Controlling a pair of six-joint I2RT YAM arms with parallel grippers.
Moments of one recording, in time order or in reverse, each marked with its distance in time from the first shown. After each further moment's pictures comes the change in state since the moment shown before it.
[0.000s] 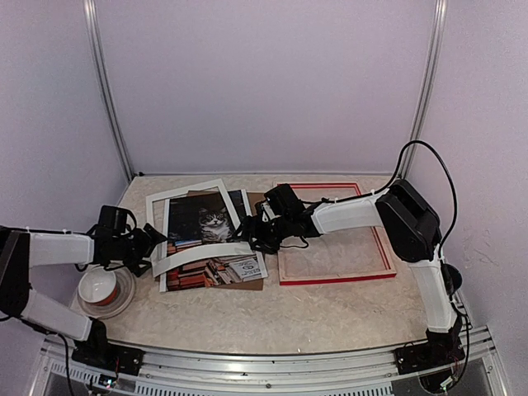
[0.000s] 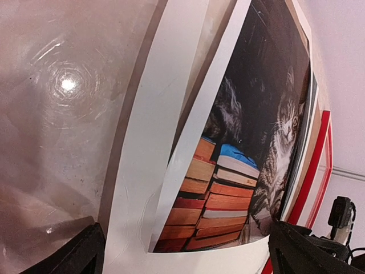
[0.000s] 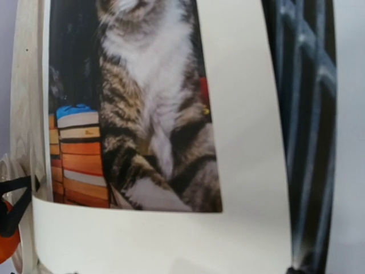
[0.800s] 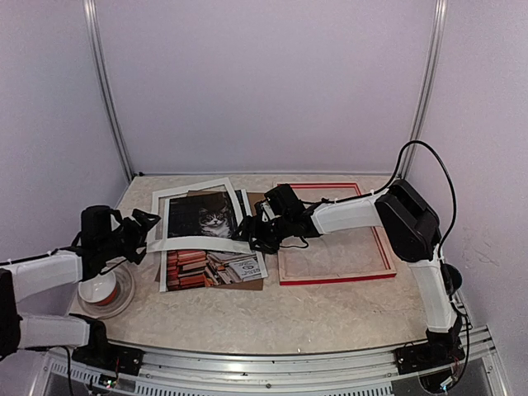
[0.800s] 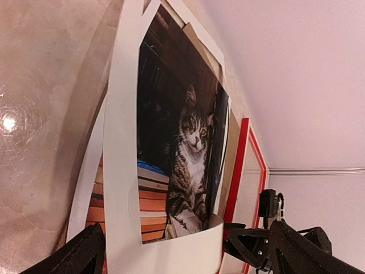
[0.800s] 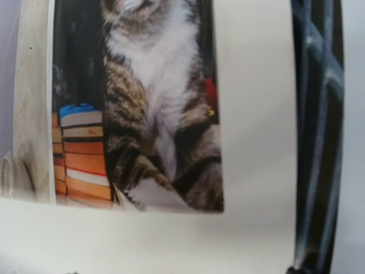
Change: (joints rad) left arm 0.019 -0.231 -0.115 0.221 0.059 -0.072; right arm -0.002 0.003 -0.001 0.014 -0.011 0.003
